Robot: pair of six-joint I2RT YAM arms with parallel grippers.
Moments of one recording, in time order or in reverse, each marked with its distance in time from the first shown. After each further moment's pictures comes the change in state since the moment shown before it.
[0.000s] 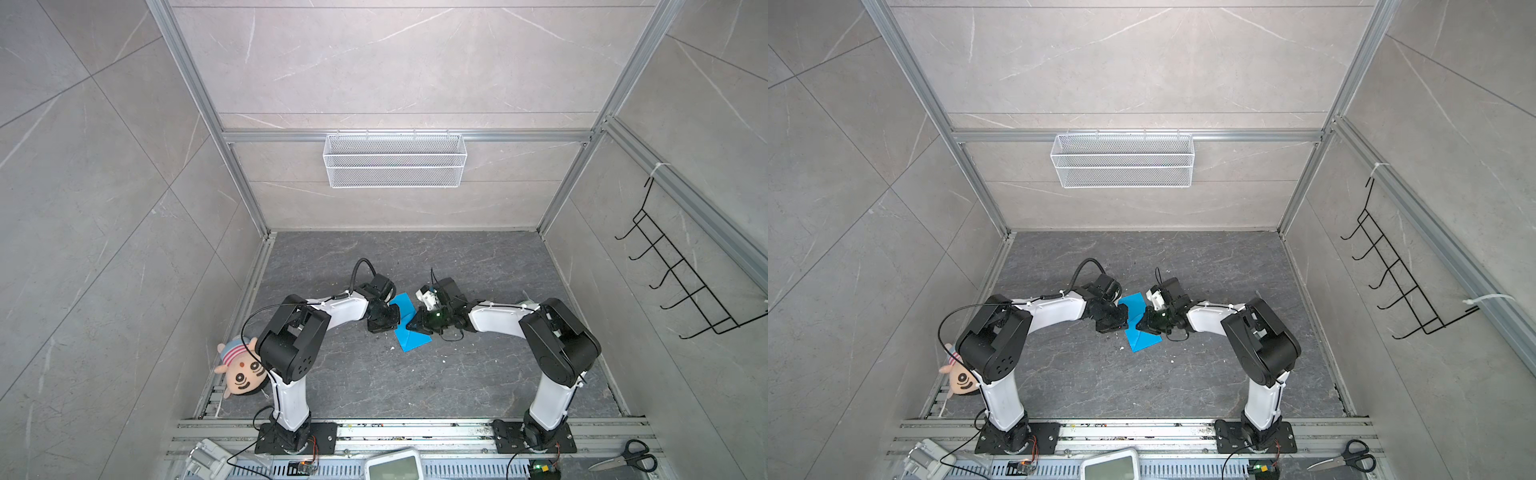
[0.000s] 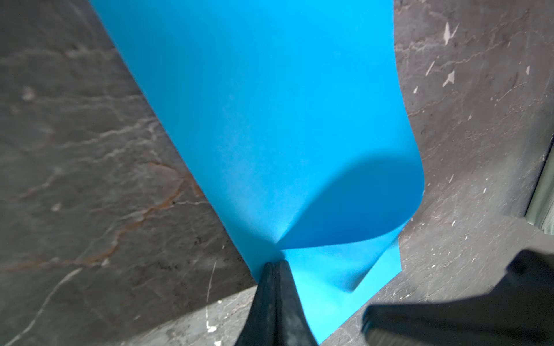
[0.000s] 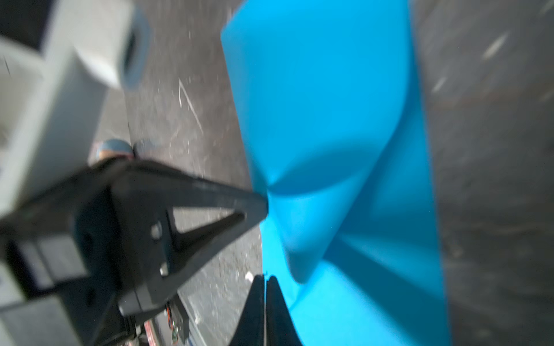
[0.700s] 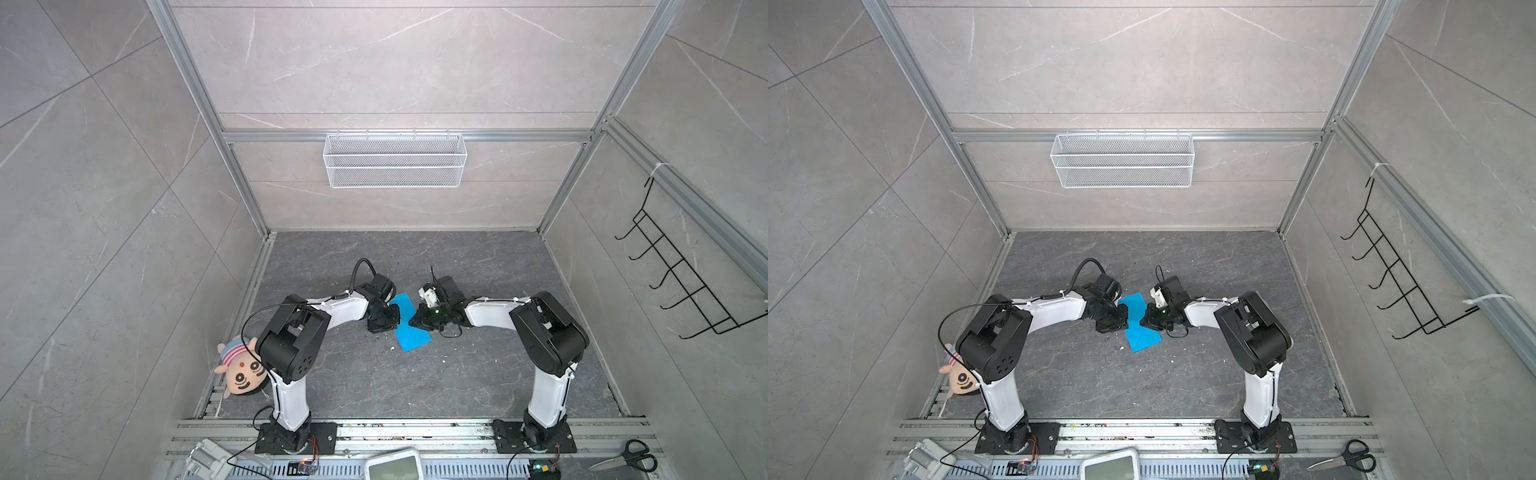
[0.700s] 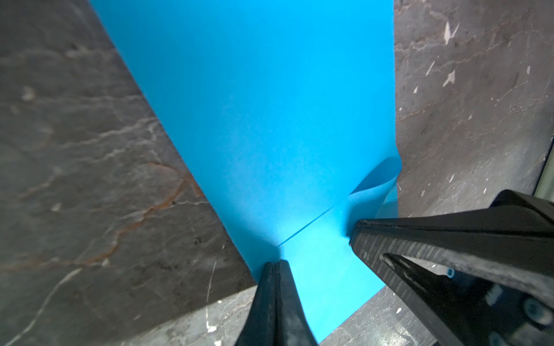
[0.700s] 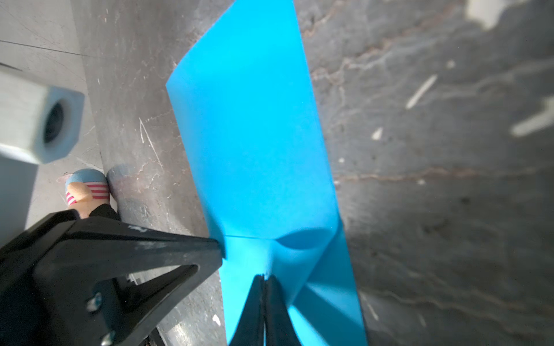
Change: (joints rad) left arm 0.000 0.001 0.004 -0.004 0.000 0.001; right arm -0.018 0.071 0.027 -0.011 0.066 -0.006
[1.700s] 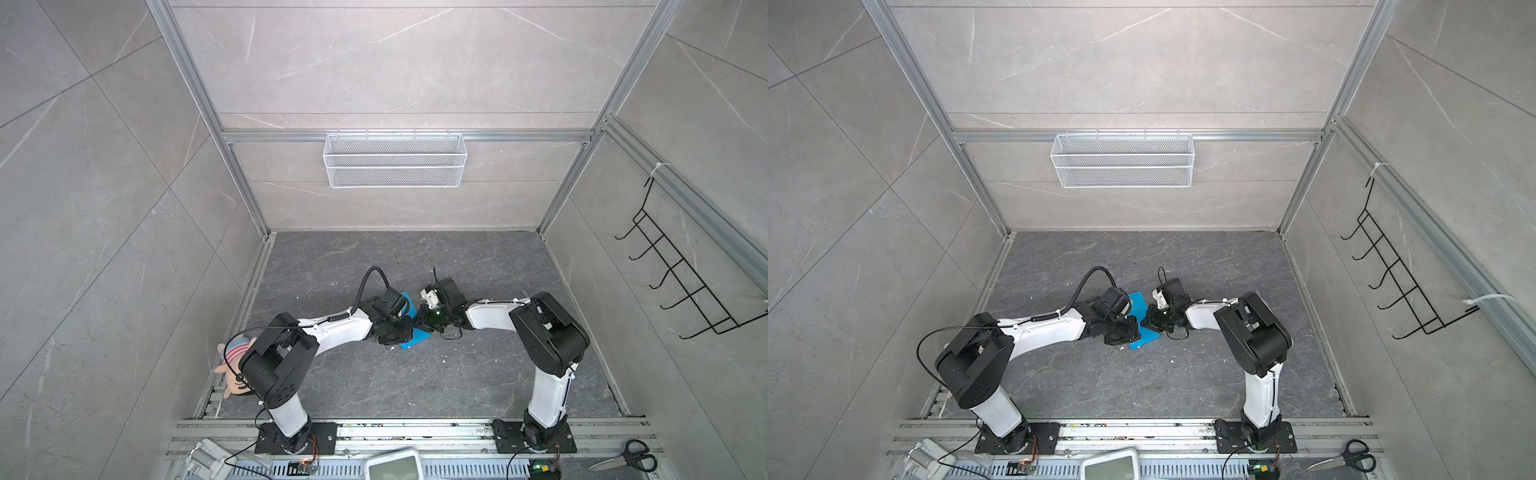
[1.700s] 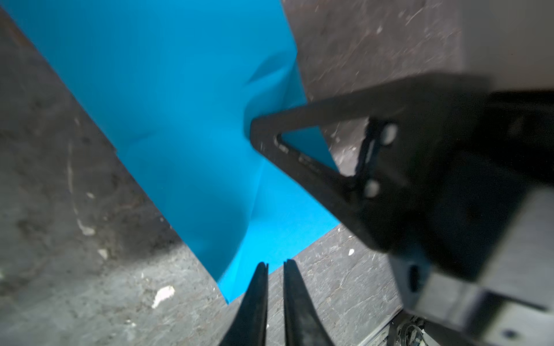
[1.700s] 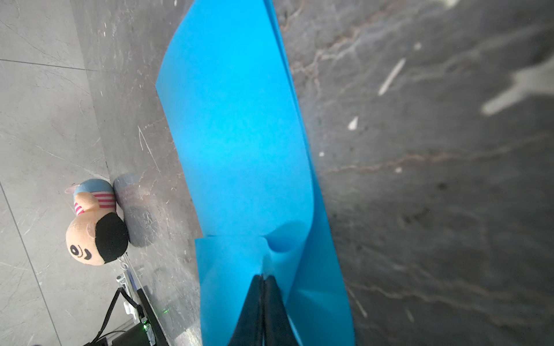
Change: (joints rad) left arm -0.177 -0.170 -0.129 0.084 -0.027 -0.143; right arm -0.003 -0.001 -0.034 0.058 0.005 0.061
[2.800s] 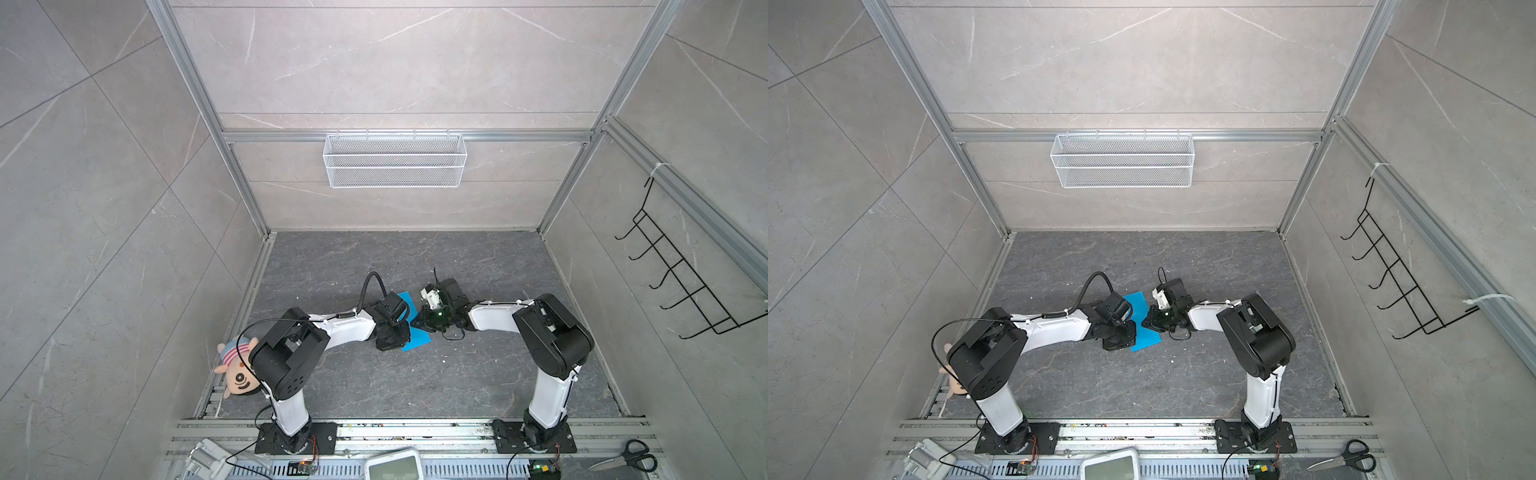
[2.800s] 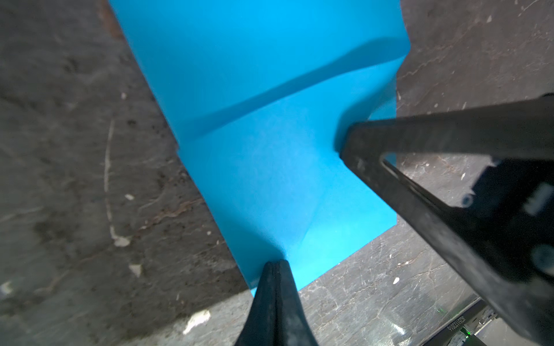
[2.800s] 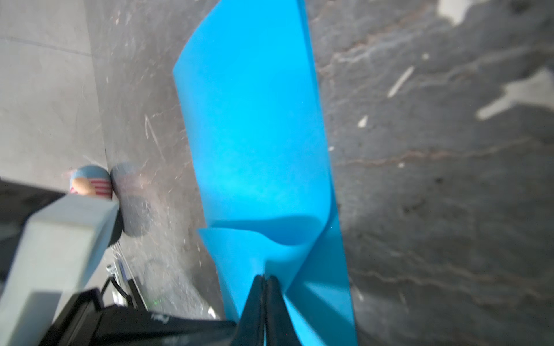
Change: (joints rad) left arm 0.000 0.071 -0.007 -0.008 -0.043 -0.042; right arm -0.007 -0.047 -0.028 0.006 -0.027 -0.104
